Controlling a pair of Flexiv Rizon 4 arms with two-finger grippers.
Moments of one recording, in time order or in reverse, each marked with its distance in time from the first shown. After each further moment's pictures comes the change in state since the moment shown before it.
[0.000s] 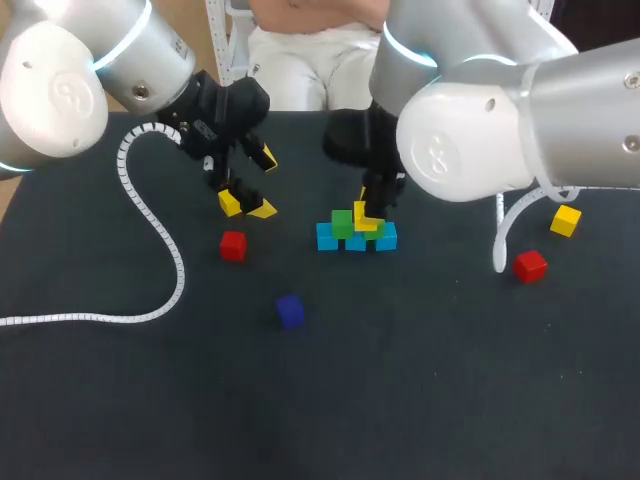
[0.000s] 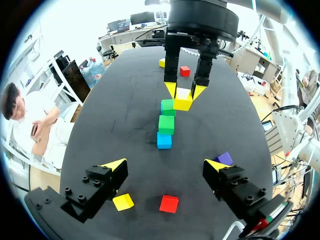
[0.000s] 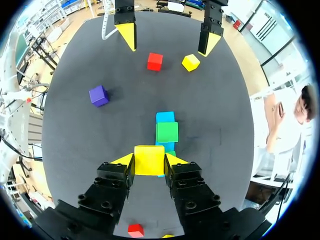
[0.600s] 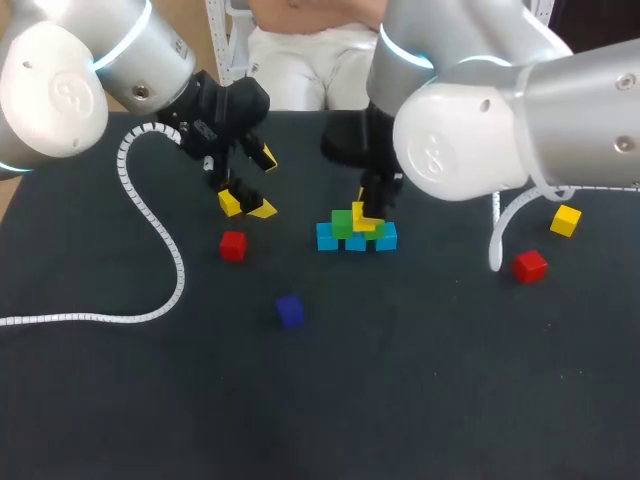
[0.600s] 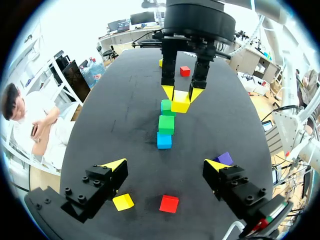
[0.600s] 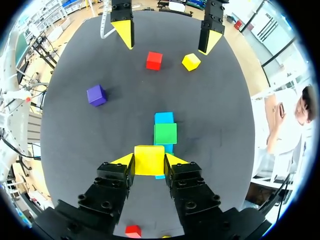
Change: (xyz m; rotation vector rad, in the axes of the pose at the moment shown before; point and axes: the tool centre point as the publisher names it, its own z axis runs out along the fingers) left arm 0.000 0.000 0.000 0.000 0.000 0.000; right arm -0.002 -0.005 0.006 -0.004 0.000 -0.007
